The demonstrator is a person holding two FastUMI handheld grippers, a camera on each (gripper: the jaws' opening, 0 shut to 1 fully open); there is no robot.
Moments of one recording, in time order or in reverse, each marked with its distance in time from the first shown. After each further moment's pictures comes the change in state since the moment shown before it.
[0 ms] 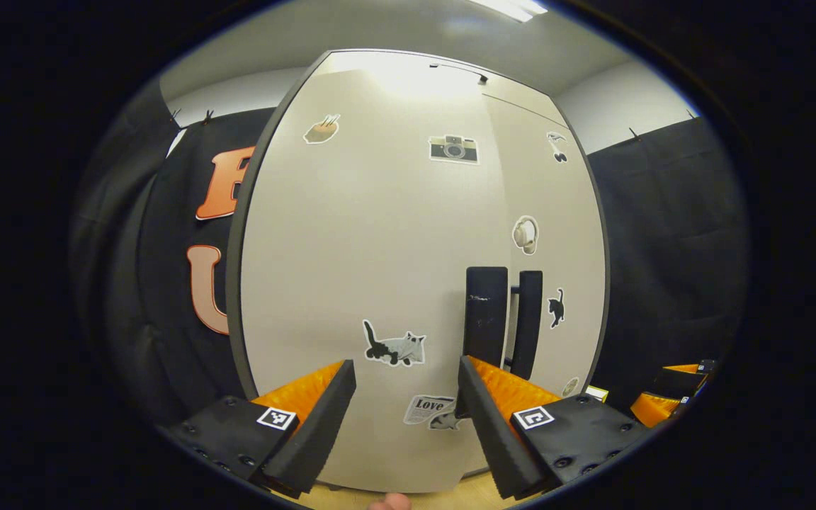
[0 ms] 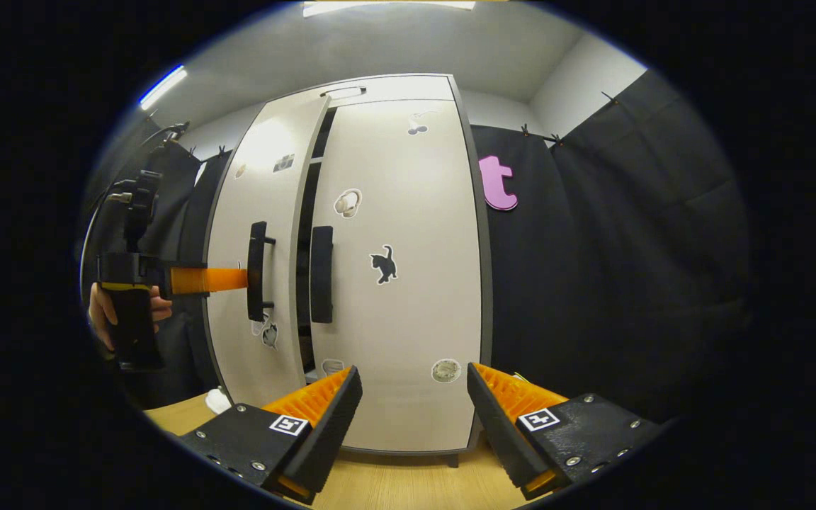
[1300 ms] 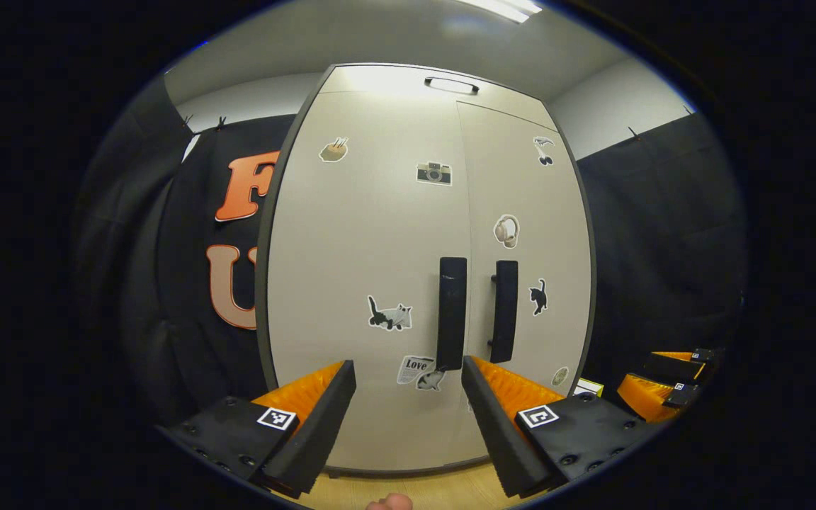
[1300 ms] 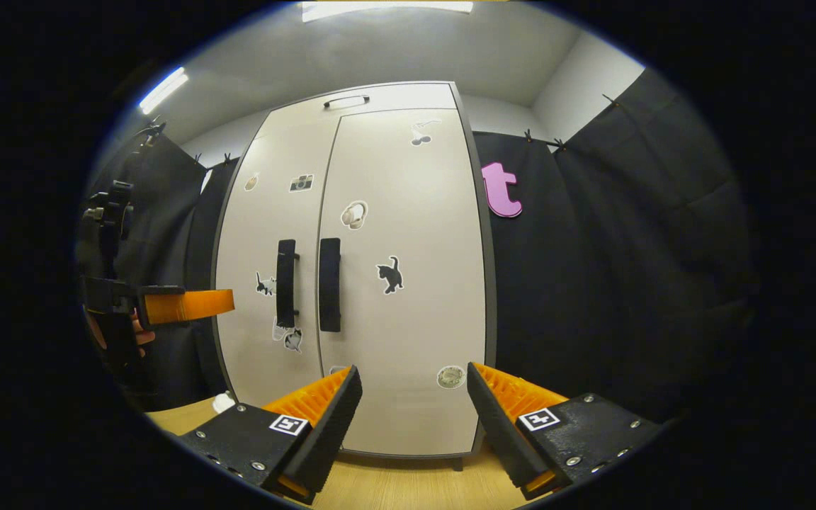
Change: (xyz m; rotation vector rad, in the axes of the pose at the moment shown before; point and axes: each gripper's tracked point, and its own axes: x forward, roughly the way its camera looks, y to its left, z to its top) left arm -0.070 -0.013 -0.011 0.004 -0.018 0.078; right arm -0.007 0.006 0.015 0.012 -0.059 0.024
